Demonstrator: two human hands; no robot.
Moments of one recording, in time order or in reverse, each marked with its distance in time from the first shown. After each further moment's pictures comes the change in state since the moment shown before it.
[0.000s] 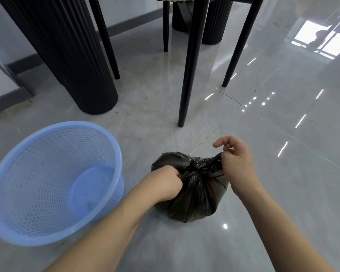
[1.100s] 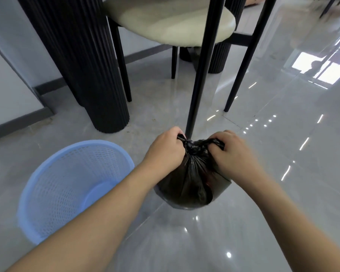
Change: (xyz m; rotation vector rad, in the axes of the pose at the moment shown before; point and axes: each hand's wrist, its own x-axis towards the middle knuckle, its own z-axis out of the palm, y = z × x) left_hand -0.022 0.031 -0.085 -0.209 0.602 0.331; right_hand -0.005 -0.099 -0.010 -0.594 -0.112 -0.501
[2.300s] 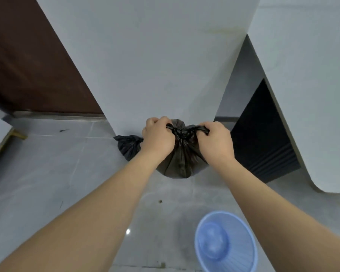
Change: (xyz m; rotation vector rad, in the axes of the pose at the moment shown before) left_hand -0.095 -0.094 -0.612 -0.028 0.626 -0.757; right_hand 0.121 -0.657 0.023 0.249 -0.462 -0.399
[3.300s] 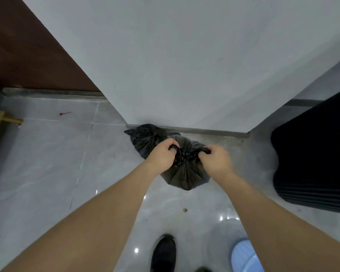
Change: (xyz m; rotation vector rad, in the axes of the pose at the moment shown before) left_hand 0.198 -0.209 0.078 -0.241 -0.415 -0.312; right_hand 0.139 0.060 0.247 -0.022 -0.453 0.414
